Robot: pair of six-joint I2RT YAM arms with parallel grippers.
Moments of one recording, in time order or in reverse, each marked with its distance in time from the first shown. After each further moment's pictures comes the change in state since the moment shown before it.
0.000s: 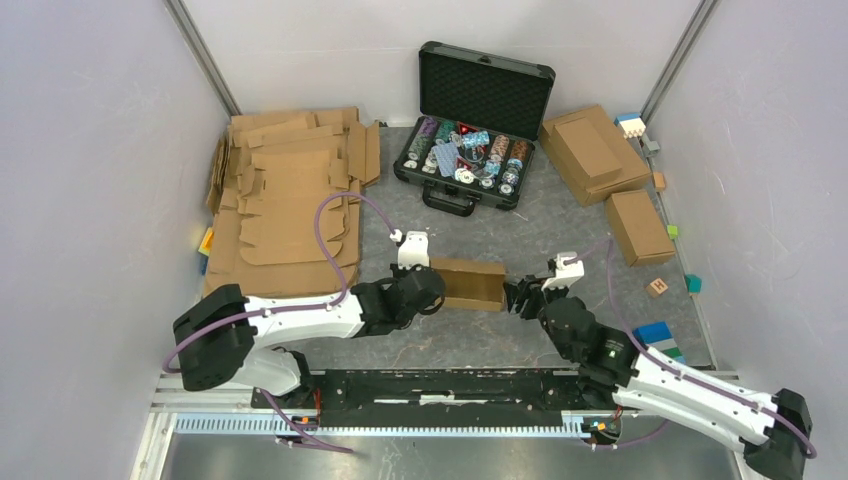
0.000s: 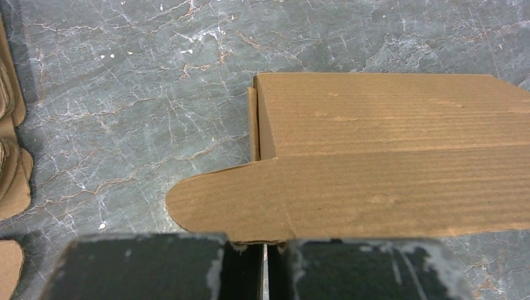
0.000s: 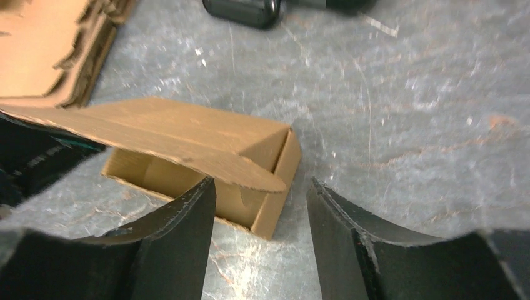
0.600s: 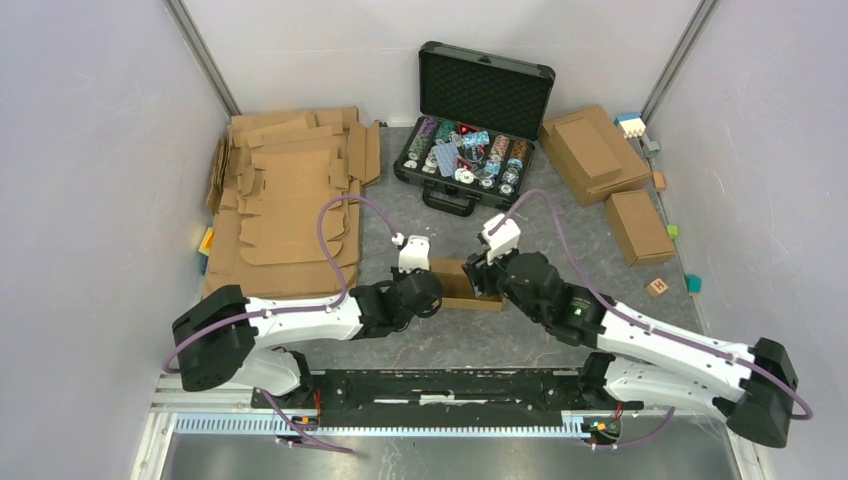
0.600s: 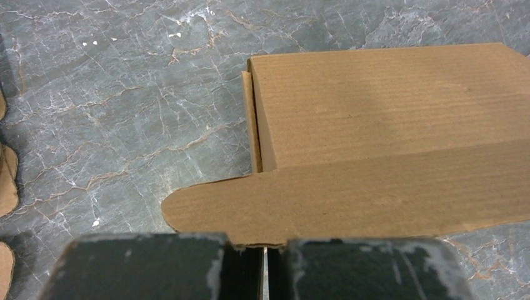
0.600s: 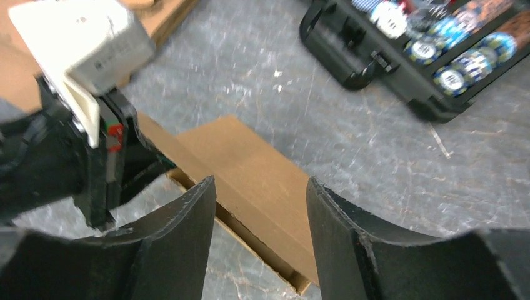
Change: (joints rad) left arm 0.000 -0.001 -0.028 0.023 0.047 0.024; right arm -0.001 0.399 0.439 0.023 -0.223 -0.403
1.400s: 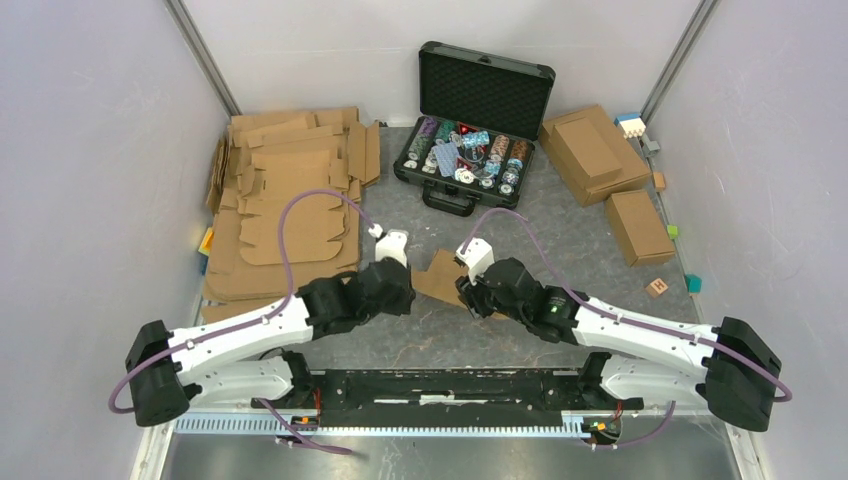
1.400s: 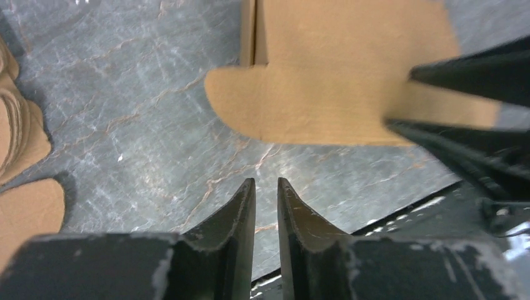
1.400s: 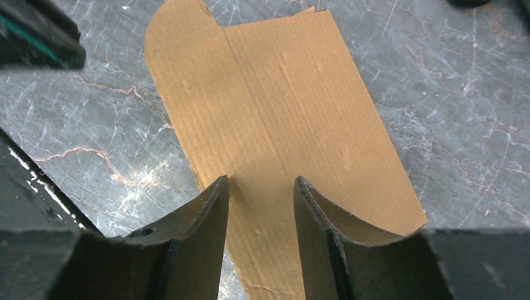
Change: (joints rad) left arm 0.032 -0.317 0.037 -0.366 0.232 0.020; right arm -0.006 0.185 -0.058 -0.056 -0.225 -0.011
